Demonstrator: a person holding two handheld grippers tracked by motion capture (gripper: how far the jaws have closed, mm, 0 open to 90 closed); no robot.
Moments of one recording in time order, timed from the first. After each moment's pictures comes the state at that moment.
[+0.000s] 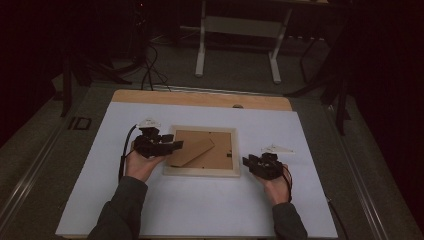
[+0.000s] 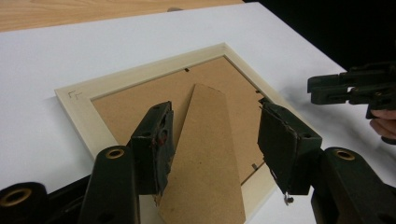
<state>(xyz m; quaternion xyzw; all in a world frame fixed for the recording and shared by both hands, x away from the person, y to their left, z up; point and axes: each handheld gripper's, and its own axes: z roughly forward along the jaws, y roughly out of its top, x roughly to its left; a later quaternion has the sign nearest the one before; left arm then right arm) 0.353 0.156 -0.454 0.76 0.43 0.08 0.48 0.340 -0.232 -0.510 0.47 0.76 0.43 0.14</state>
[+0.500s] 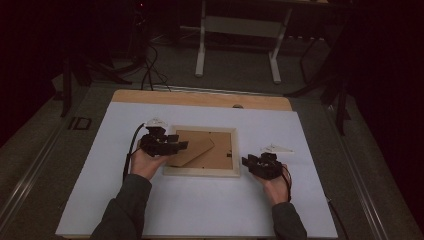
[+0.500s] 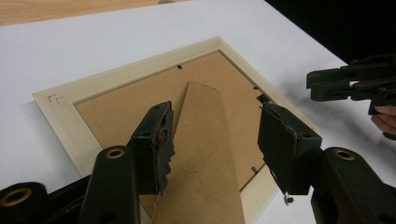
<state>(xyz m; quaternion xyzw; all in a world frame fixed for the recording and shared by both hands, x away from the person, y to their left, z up) 0.363 0.145 -0.461 0.77 0.42 0.06 0.47 0.341 -0.230 -0.511 0.47 0.76 0.43 0.13</state>
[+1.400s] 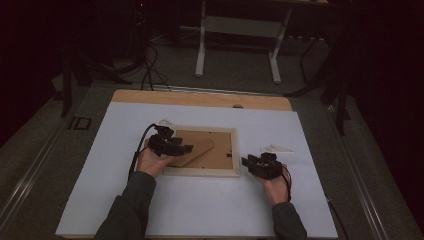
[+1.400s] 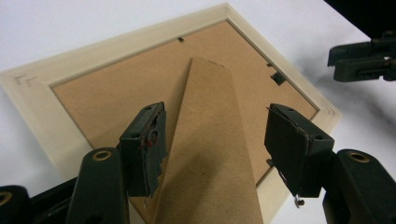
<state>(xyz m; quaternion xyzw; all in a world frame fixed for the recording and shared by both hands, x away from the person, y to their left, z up) 0.380 0.128 -0.480 0.80 0.42 0.04 0.42 0.341 -0.230 -0.512 0.46 0.76 0.43 0.13</state>
